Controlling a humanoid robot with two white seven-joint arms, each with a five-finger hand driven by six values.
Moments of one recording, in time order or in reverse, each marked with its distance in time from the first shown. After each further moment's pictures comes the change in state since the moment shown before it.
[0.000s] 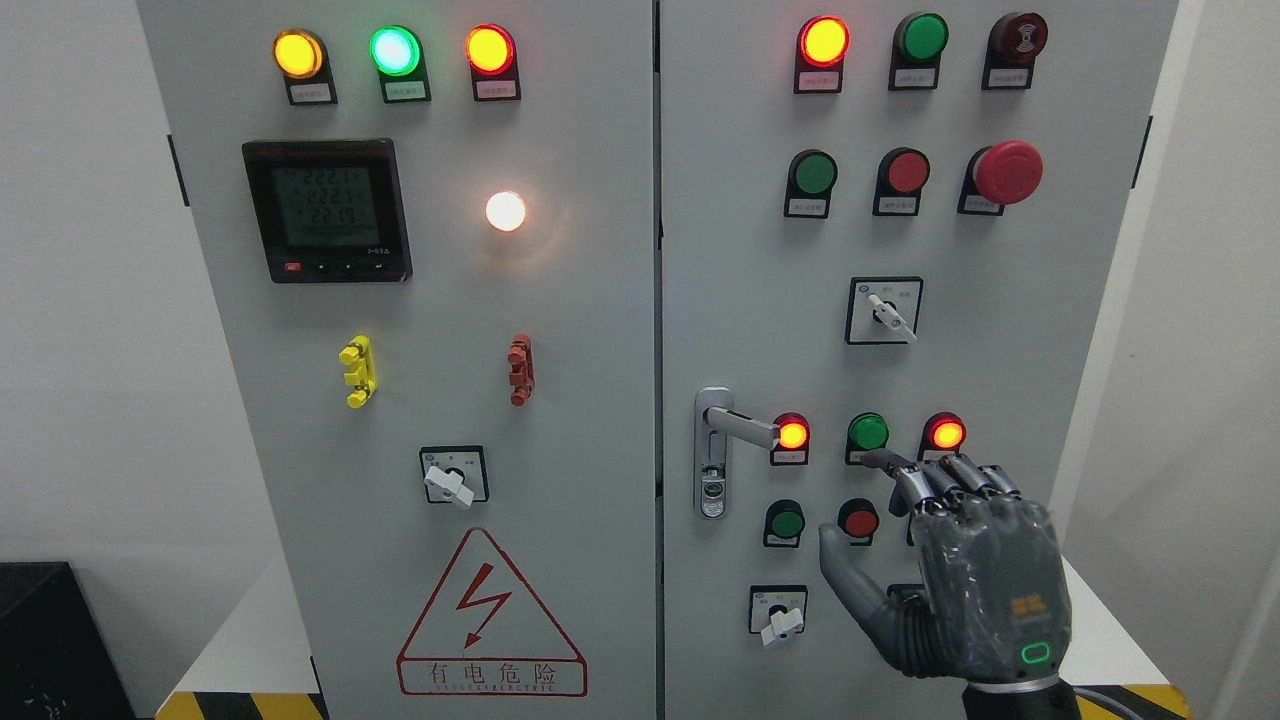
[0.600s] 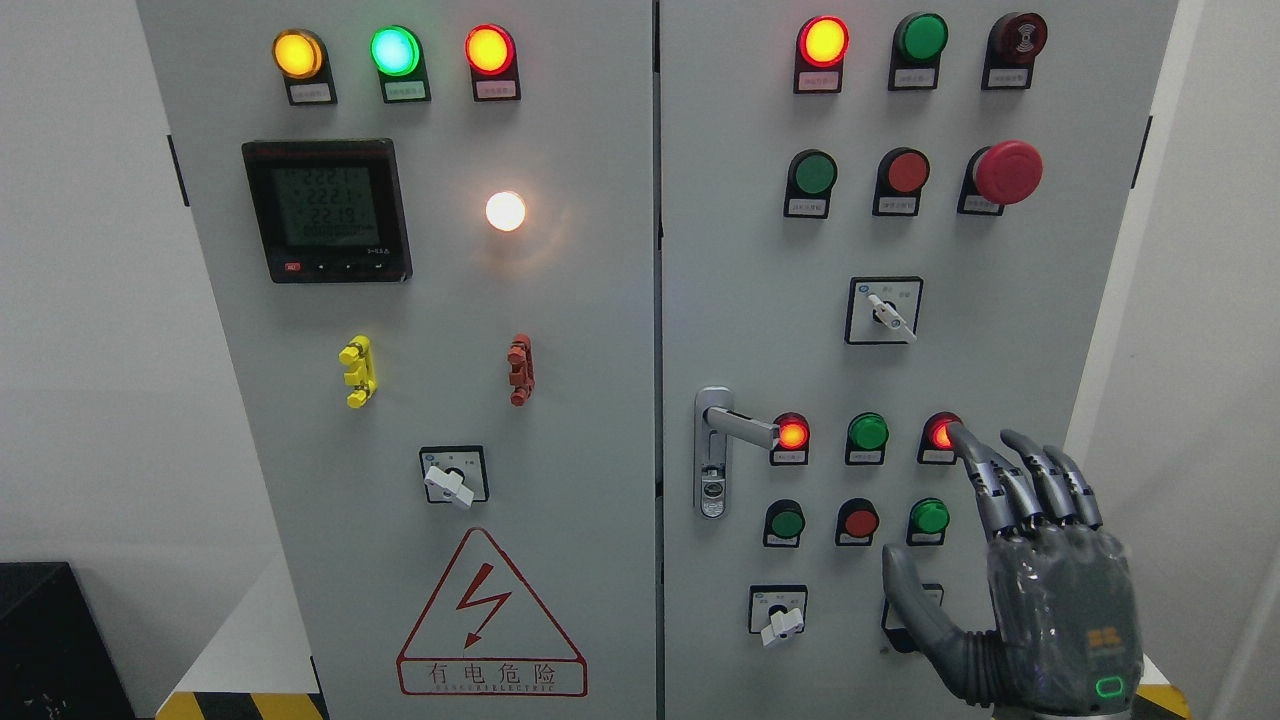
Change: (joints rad) left arm 0.000 0.000 0.000 0.000 0.000 0.000 0.000; right arm 0.038 -0.002 -0.077 -0.030 -0.048 -0.028 0.013
